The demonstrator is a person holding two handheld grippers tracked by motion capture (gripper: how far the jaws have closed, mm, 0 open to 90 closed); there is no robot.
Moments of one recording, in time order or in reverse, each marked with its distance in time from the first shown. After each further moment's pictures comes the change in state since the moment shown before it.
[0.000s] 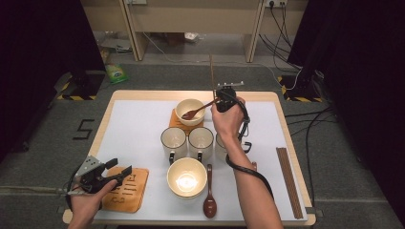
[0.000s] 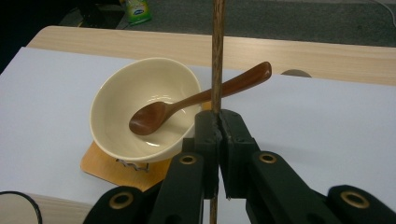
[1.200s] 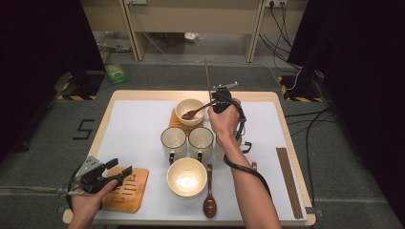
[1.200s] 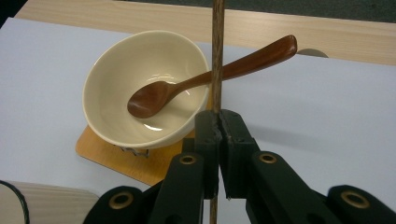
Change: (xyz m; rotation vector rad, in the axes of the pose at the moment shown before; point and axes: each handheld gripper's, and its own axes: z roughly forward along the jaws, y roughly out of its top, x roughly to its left) left arm 0.000 -0.001 0.001 0.003 -0.001 -0.002; right arm 0.005 -0.002 0.018 0.096 0.004 -0.014
